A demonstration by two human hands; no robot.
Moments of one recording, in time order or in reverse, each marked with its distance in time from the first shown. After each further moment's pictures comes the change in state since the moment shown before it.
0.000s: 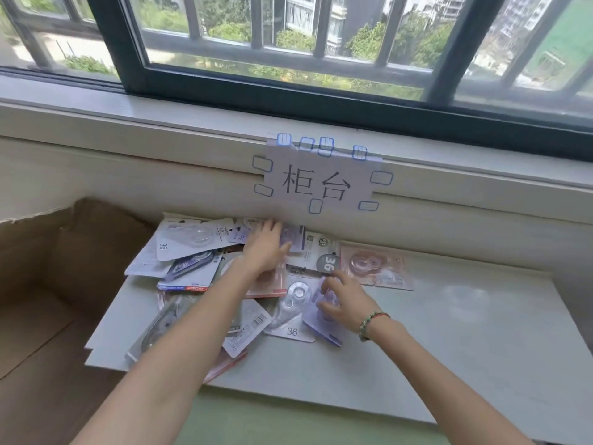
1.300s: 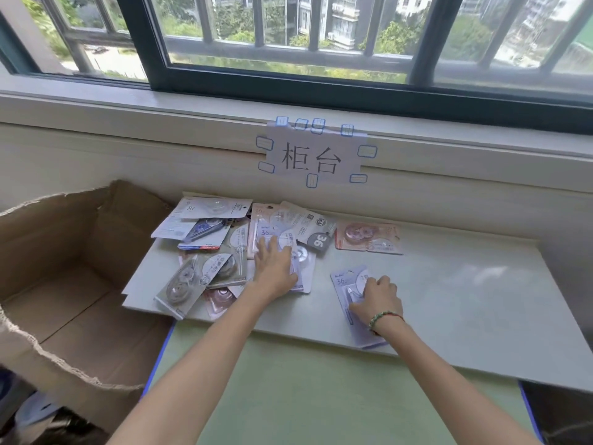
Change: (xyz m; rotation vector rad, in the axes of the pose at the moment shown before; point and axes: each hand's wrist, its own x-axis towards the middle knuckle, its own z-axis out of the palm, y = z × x) left_hand -0.123 0.037 0.049 0.026 -0.013 -0.072; right_hand -0.090 0.028 0.023 -0.078 0.110 0.442
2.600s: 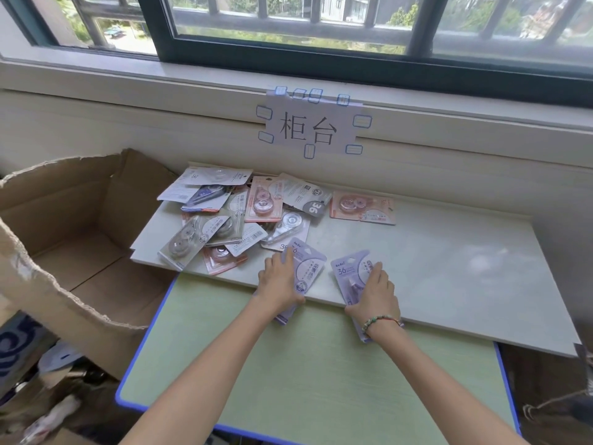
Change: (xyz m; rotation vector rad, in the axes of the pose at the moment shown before) left_hand -0.092 0.032 0.049 -0.012 -0.064 -0.077; right_hand -0.063 0.040 0.026 0.114 0.060 -0.041
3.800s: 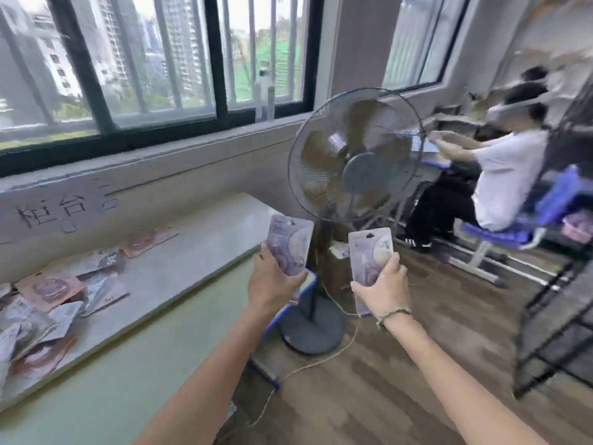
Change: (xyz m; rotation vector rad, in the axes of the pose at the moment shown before) left_hand -0.265 0.118 0.001 -0.403 -0.090 0.775; right_hand -0.409 0.078 -0.043 0.372 0.860 0.862
